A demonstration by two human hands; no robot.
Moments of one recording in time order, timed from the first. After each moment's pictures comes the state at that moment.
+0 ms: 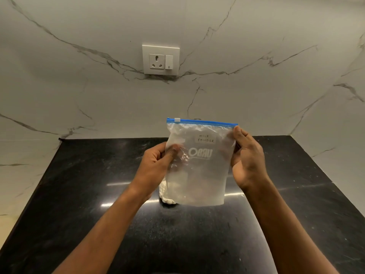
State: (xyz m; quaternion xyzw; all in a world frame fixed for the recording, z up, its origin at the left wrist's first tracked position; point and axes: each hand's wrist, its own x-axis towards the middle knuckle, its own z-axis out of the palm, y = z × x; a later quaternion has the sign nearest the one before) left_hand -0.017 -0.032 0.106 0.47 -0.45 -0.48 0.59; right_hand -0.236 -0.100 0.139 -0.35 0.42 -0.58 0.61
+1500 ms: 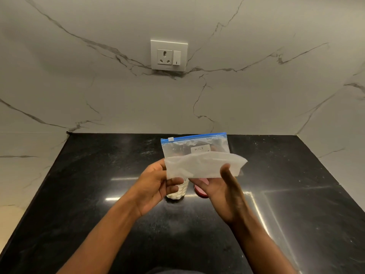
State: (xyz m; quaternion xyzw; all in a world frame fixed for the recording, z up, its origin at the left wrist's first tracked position) left_hand -0.006 0.006 0.088 0.43 -0.26 -0.69 0.52; right_hand -0.212 -0.037 0.073 -0.33 0.25 -0.47 0.78
